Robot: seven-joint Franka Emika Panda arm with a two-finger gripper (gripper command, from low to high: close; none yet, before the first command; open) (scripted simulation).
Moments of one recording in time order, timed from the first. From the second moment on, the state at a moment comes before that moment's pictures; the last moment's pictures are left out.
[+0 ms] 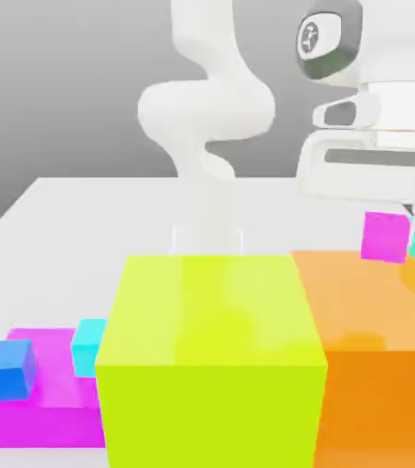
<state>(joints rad) 0.15 -0.30 0.23 -2.56 -0.09 2.46 1.65</state>
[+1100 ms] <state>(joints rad) -0.26 -0.10 -0.11 -2.67 -0.02 2.58 1.84</state>
